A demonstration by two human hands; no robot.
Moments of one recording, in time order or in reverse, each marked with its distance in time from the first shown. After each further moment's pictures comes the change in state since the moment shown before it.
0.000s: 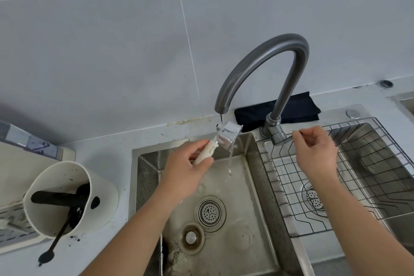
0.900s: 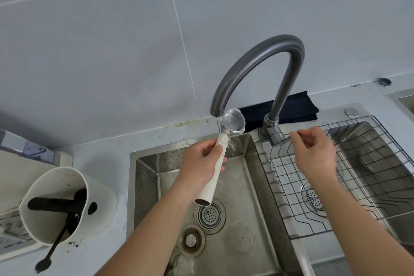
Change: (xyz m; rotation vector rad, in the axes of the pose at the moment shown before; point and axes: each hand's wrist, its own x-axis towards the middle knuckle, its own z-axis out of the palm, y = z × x) left_hand 0.021 0.021 0.036 -0.361 -0.028 -0.311; right_hand 0.001 0.001 -0.001 0.010 -0.019 -0.007
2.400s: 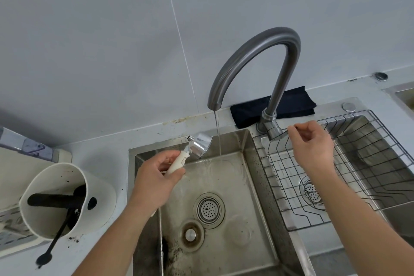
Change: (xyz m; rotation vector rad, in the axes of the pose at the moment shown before) left_hand -0.033 -0.027 -0.079 0.396 0.134 0.184; right_hand 0.002 0.003 -0.002 -0.013 -0.006 -0.007
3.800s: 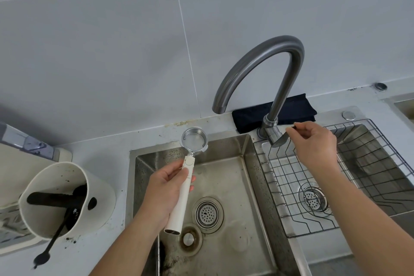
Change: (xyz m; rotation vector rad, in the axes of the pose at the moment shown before) left_hand -0.008 -0.003 0.023 -0.601 0.012 -0.328; right_hand 0.012 -0.018 -0.004 -0.133 -0.034 -0.030
